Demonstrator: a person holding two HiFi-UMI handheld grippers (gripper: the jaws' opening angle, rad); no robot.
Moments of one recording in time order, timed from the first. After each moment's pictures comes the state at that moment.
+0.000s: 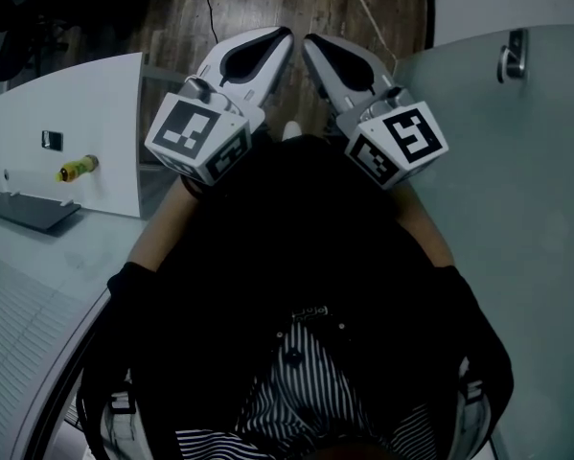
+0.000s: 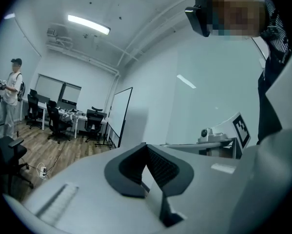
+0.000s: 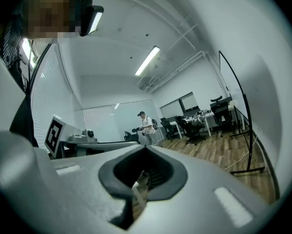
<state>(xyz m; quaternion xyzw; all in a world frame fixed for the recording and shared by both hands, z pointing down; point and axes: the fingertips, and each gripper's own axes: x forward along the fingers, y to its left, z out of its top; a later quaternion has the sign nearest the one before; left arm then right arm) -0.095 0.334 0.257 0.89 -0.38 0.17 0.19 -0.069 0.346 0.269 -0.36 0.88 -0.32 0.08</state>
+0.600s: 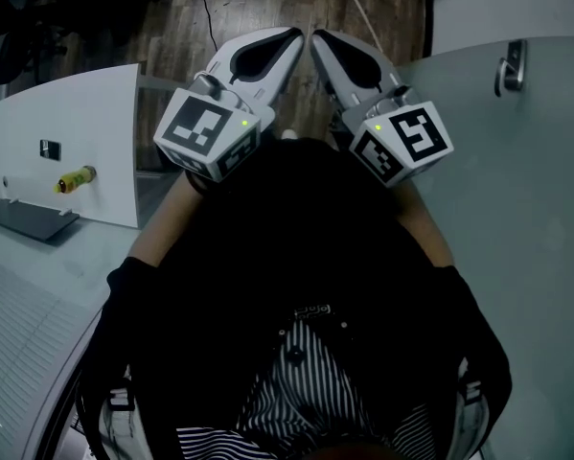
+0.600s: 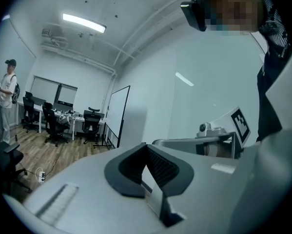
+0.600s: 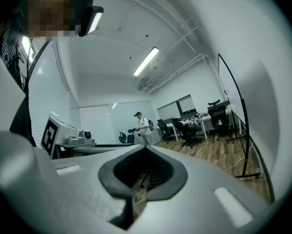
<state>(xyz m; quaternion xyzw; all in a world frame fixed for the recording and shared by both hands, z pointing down) -0.064 0.288 0.275 0.90 -0.36 0.18 0.18 -0.041 0.294 0.283 -0.37 0.87 -0.31 0.07</state>
